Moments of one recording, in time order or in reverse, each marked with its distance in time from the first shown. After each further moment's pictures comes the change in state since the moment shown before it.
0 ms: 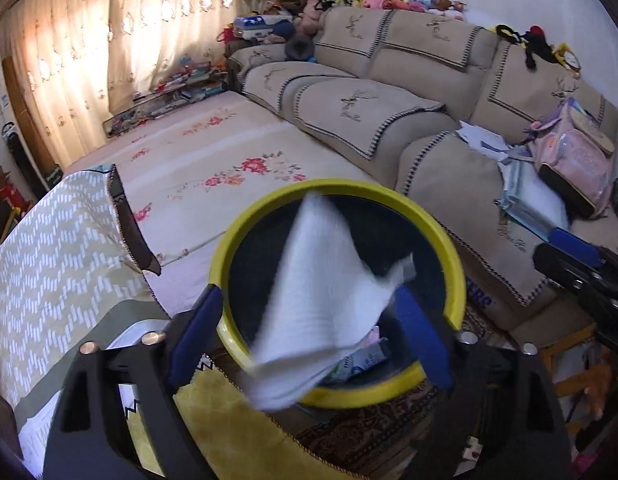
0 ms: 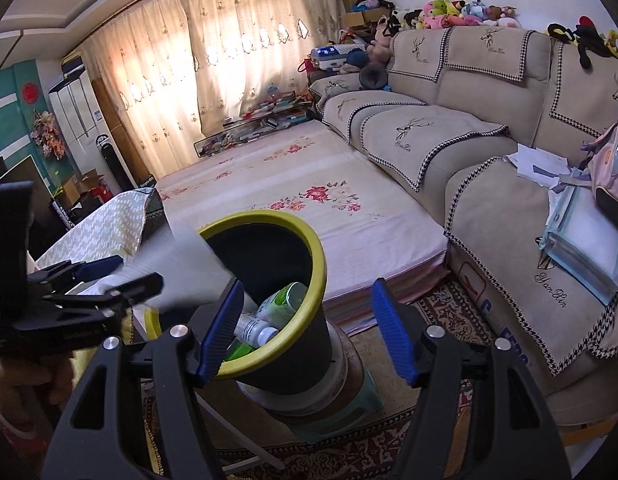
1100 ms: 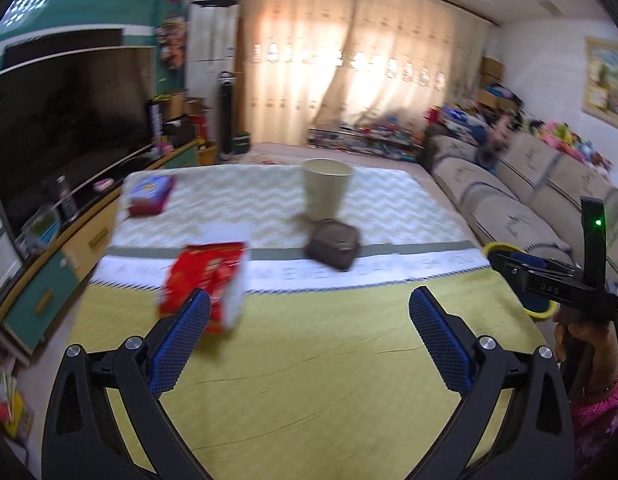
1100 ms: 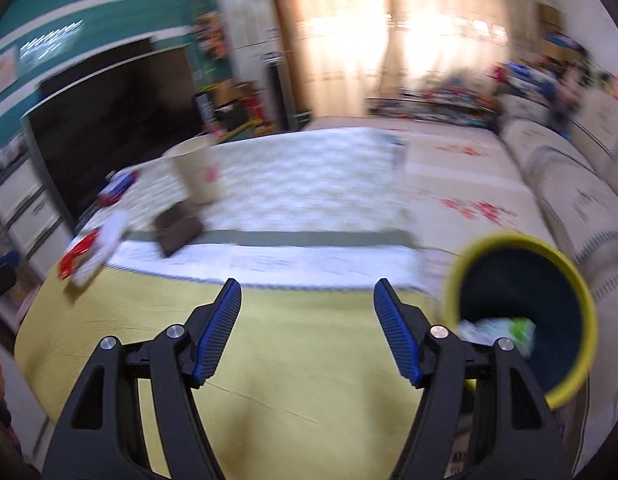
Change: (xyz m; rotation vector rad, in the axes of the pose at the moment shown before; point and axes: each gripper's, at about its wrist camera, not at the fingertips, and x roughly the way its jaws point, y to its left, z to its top) left arm -0.340 0.217 -0.276 -0.557 -0.264 0.464; right arm 0.012 0.284 -0.041 -0.487 0.146 0.461
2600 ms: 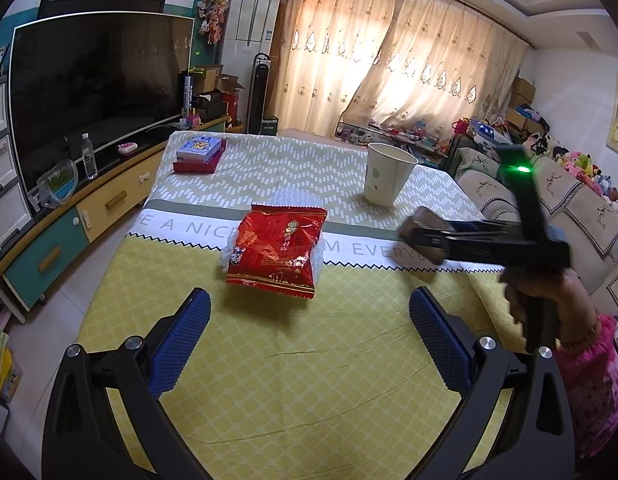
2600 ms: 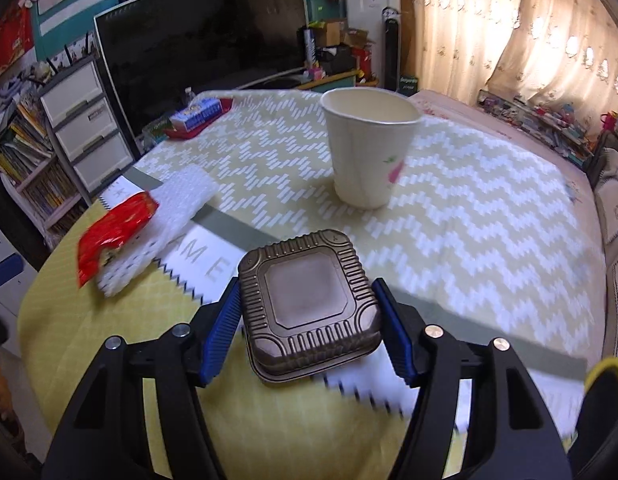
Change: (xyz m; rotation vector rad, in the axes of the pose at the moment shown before) left arm 0.014 0.050 -0.031 -0.125 0.033 0.032; right arm 0.109 0.116 0.044 -0.273 0.183 0.195
